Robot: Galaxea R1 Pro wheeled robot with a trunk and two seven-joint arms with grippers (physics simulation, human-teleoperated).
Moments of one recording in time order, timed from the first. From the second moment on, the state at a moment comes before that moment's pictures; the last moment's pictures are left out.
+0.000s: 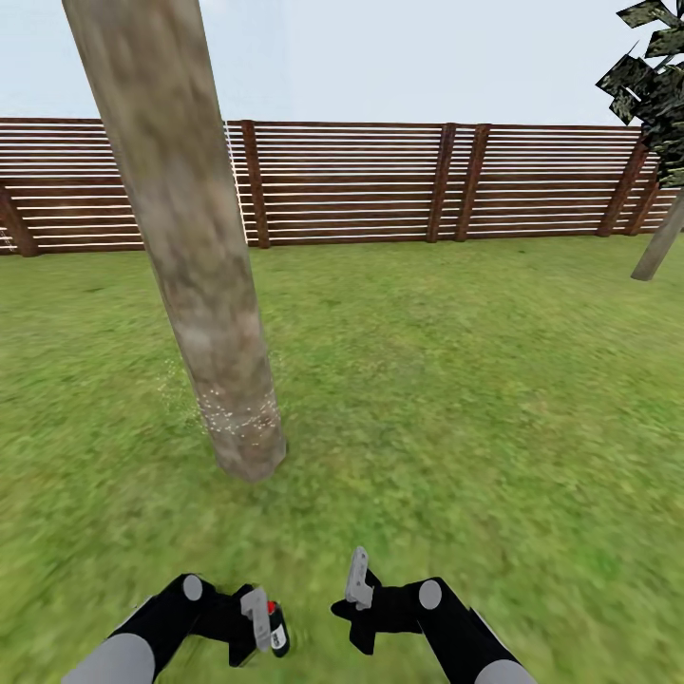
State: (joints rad) left arm -0.59 0.02 0.19 -0.36 -1.02 -0.21 -0.91; right arm -0.50 0.17 -0.02 -0.55 0.82 -0.27 0.84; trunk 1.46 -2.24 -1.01
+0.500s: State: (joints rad) left arm -0.59 0.25 0.21 -0.35 -0.97 -0.20 -0.87; right arm -0.50 0.14 -0.02 -0.54 0.82 -0.27 0.77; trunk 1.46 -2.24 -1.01
